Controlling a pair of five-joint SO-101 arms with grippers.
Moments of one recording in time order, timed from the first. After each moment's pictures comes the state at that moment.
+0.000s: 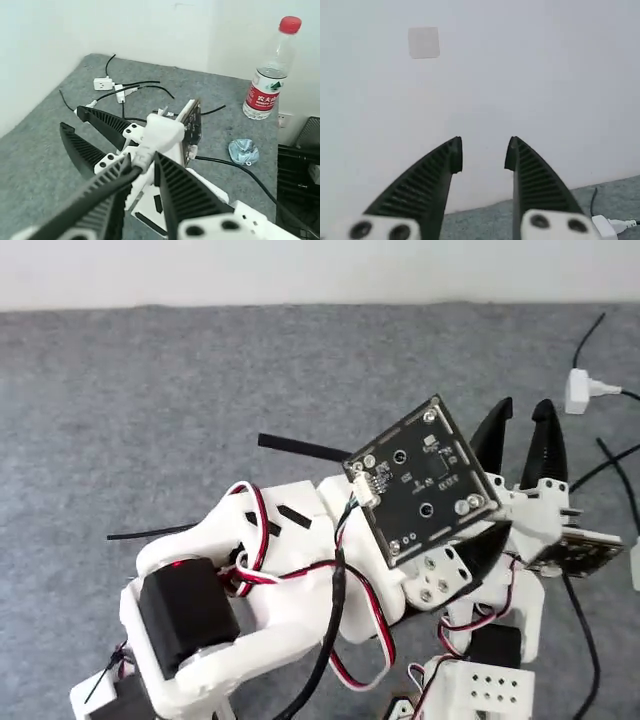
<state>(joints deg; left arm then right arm) 55.8 -8.0 -48.7 98.0 3.2 5.7 -85.4 79.9 -7.8 -13.1</state>
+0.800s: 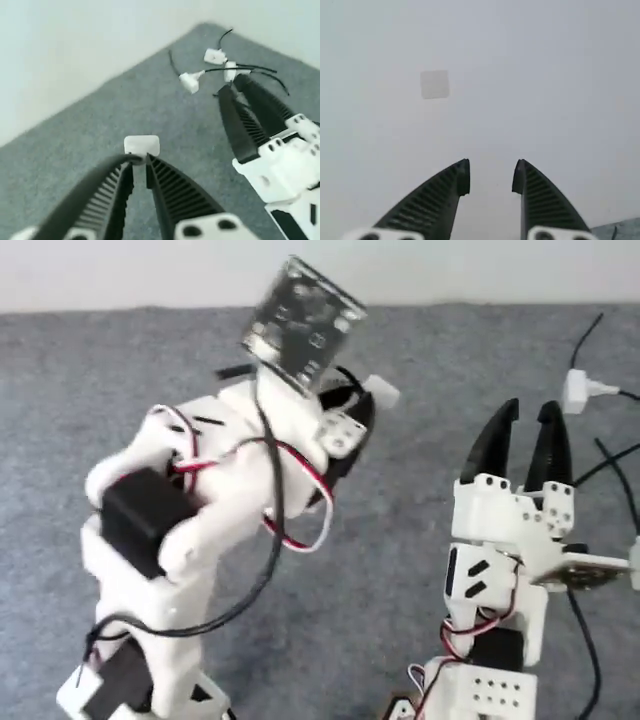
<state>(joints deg) 35.9 -7.7 -45.1 98.9 3.4 5.7 -84.9 80.9 -8.1 -13.3</state>
